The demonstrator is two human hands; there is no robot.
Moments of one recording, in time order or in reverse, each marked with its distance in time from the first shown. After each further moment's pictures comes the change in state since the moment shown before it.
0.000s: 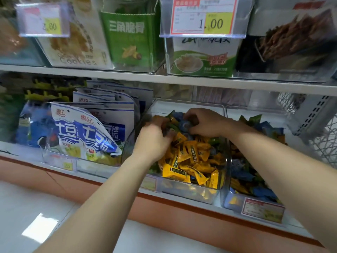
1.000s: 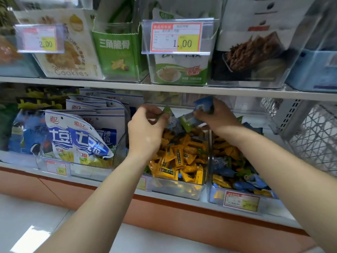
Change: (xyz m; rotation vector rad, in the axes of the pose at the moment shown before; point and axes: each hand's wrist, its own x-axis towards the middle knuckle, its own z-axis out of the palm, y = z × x) left_hand -0.011 0.052 -0.017 -0.452 0.371 -0.020; right_hand -0.069 -0.004 -0.029 0.486 0.431 0.082
